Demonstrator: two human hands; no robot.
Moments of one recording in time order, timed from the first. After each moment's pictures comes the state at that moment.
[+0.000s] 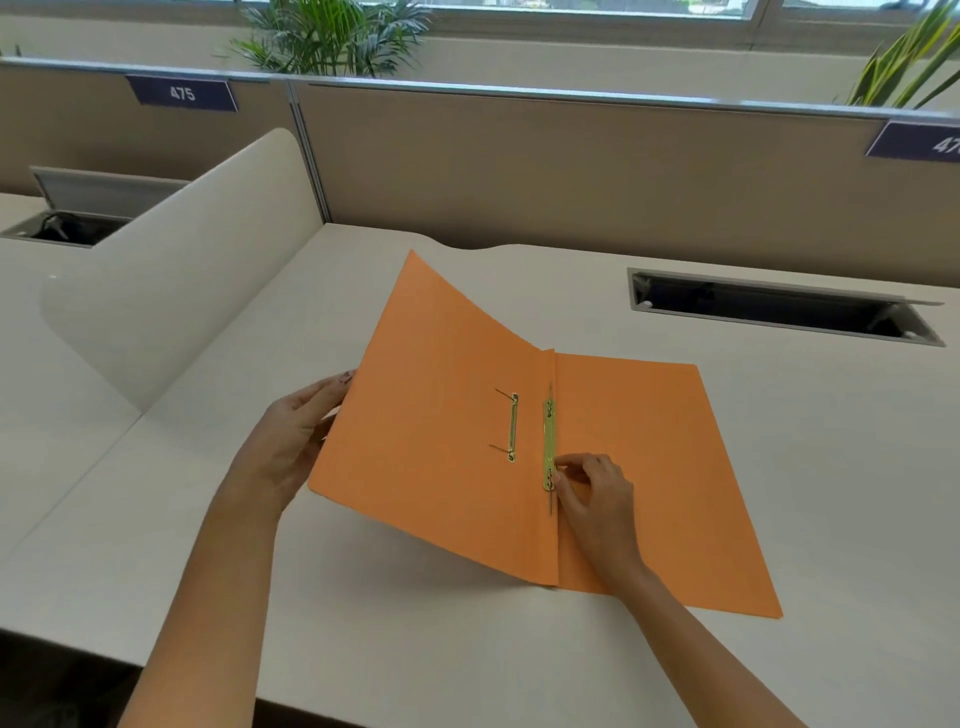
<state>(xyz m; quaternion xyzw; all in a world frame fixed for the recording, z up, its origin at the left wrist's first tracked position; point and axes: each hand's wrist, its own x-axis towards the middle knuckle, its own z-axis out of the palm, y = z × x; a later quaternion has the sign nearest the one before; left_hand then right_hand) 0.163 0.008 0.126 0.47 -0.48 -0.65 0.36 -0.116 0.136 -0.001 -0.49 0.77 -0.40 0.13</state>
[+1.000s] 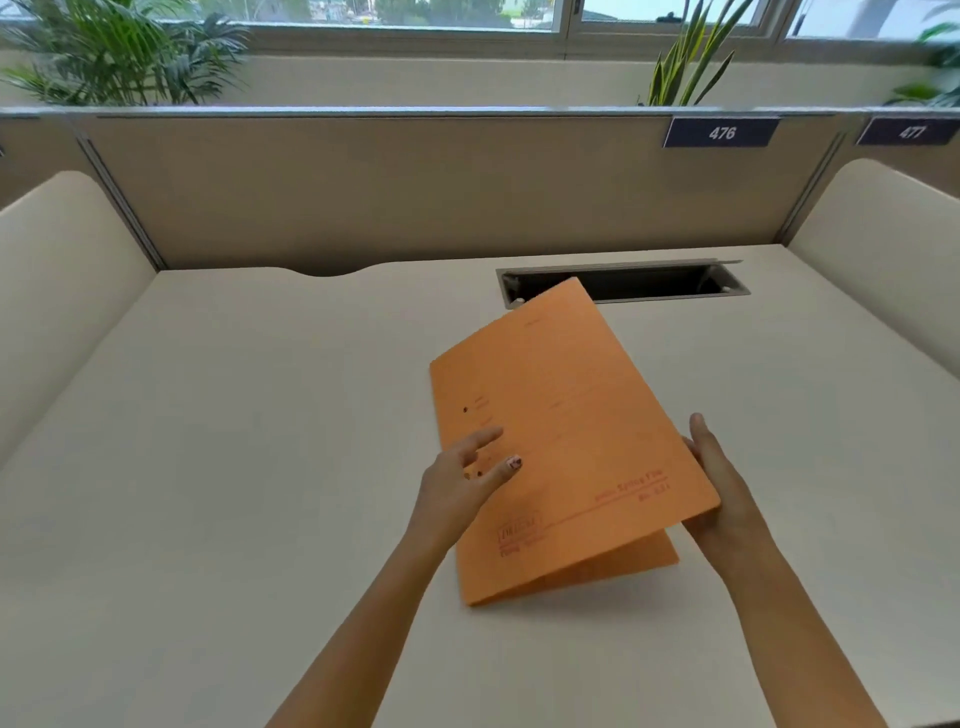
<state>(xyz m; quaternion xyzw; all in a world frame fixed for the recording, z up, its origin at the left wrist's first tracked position) -0.032 0.077 0.068 0.36 -0.73 -0.55 0.19 -0.222 0.251 0.091 -0.14 0.65 -0.65 0.36</state>
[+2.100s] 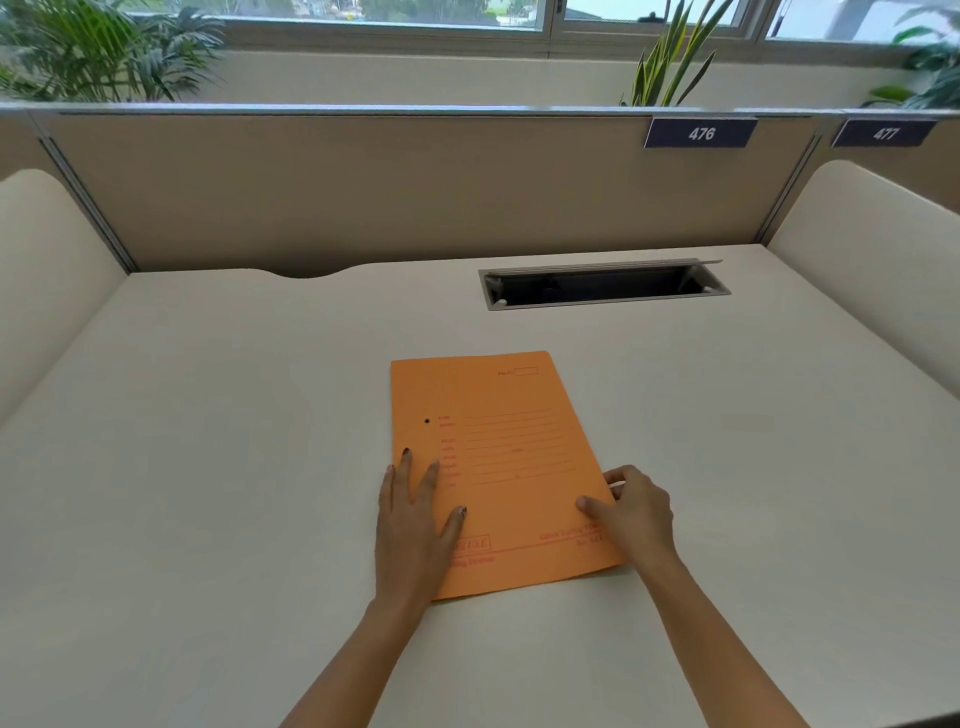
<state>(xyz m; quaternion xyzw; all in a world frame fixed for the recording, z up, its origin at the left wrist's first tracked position) -0.018 0.083 -0.006 0.44 -0.85 -0.24 0.18 -0.208 0.220 0.041 -0.18 0.91 -0.34 0.18</state>
